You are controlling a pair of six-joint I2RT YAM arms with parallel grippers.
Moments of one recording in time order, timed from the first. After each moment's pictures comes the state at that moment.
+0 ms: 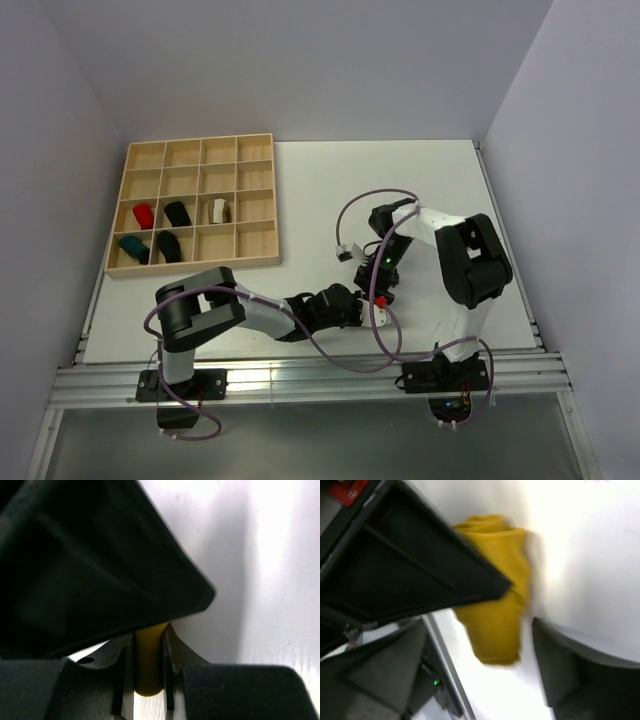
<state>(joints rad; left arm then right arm) -1.24 1.88 0.82 0.59 -0.06 0.46 0.37 1.86 1.11 -1.14 -0.58 -0.92</state>
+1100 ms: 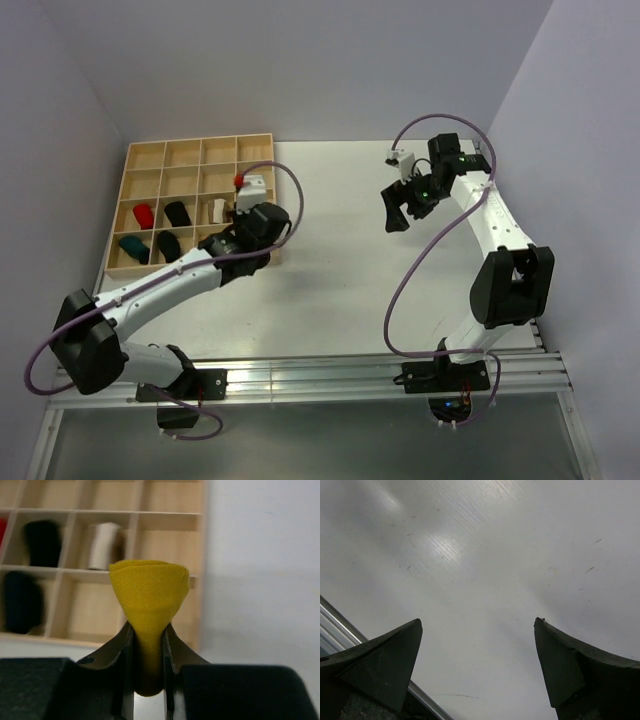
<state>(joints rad) -0.84 1.33 0.99 -0.28 -0.81 -0.47 0.07 1.63 1.46 -1.03 -0.51 -0.53</state>
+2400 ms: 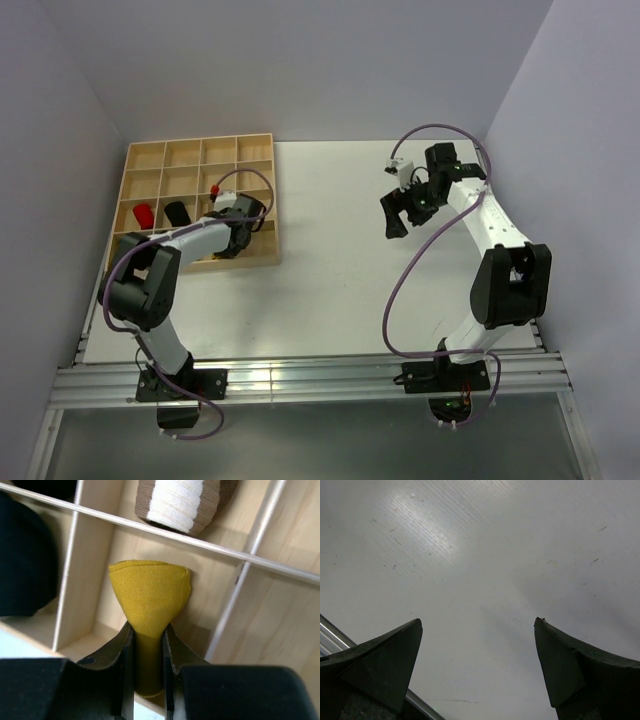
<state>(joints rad) -0.45 1.75 1.04 -0.49 -0.69 -0.60 0.07 1.63 1.38 -0.95 -0.47 -0.50</state>
